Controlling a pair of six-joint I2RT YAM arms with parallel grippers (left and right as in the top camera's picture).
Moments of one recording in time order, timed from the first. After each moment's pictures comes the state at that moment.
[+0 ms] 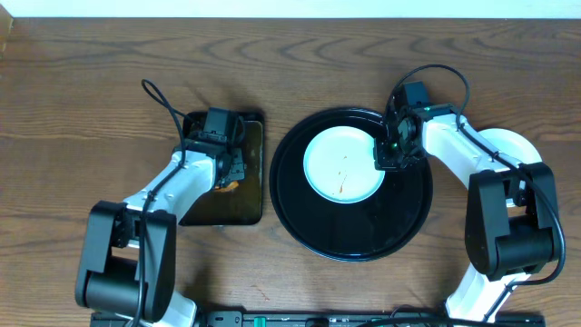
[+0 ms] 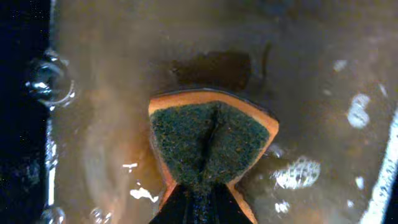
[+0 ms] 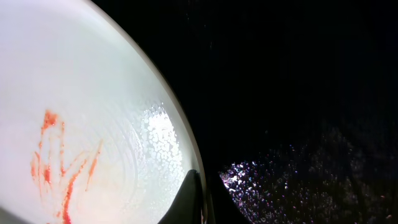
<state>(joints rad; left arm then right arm) -0.21 1.70 0.92 -0.50 -0.14 -0.33 0.20 1.94 1.23 -0.76 -0.18 0.19</state>
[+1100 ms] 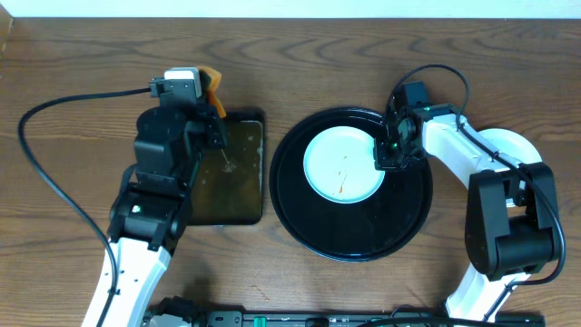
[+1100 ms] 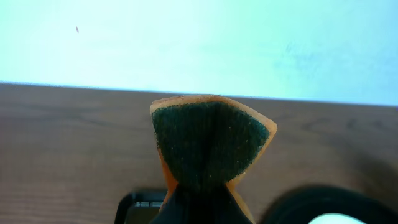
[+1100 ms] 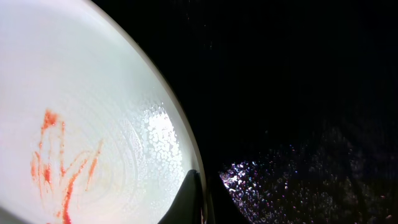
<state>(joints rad) -0.21 1.05 0.92 -0.21 -0.11 -0.17 0.20 1.94 1.23 -0.76 -0.18 0.19</state>
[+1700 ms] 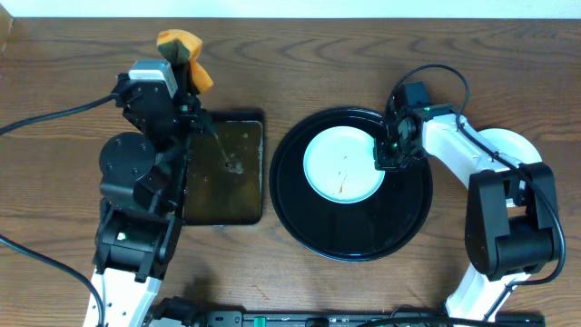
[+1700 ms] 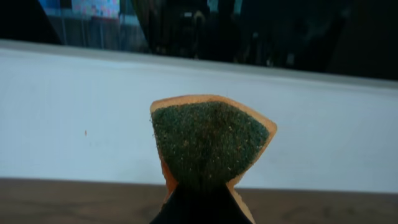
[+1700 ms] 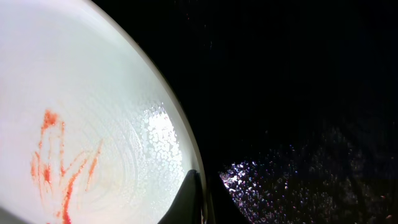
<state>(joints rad) -0.21 0.93 0.92 0.06 -0.11 -0.14 0.20 1.94 1.23 -0.76 -0.18 0.19</state>
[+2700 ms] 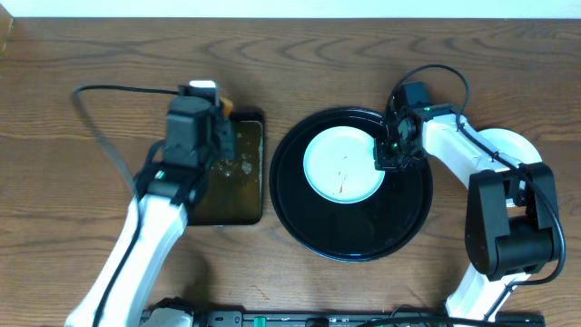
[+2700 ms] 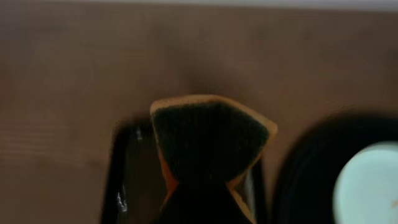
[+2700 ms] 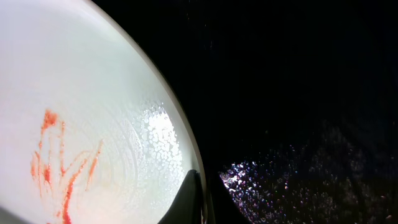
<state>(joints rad) -0.21 1.28 0.92 -0.38 -0.11 -0.18 0.20 1.94 1.23 -0.76 -0.18 0.19</state>
